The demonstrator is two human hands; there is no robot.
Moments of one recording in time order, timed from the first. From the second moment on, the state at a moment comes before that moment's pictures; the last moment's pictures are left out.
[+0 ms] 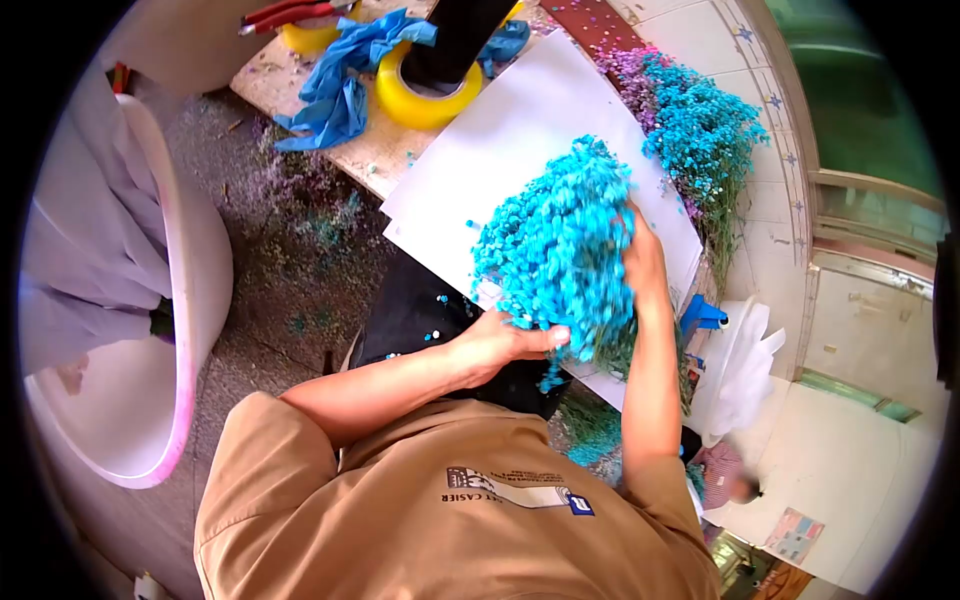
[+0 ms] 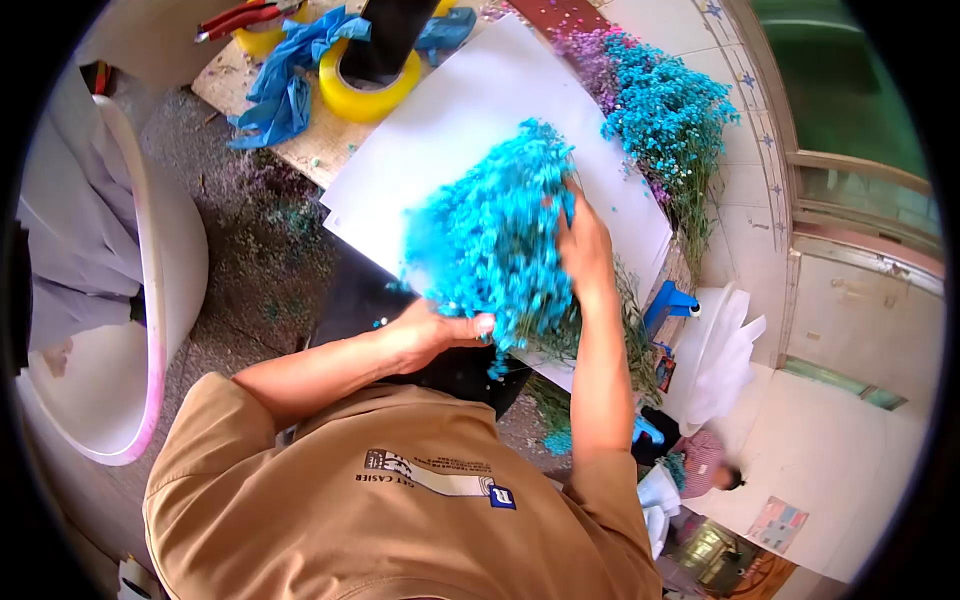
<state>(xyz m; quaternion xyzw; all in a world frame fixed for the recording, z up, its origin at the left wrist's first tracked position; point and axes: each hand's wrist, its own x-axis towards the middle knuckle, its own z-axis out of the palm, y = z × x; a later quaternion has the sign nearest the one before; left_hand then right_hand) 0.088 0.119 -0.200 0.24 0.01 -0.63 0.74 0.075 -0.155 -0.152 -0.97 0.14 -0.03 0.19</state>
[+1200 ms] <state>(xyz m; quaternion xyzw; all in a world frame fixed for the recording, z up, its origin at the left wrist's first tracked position) 0.089 0.091 -0.126 0.27 -0.18 -0.52 0.79 0.000 -0.243 -0.048 -0.89 0.21 -0.05 0.40</state>
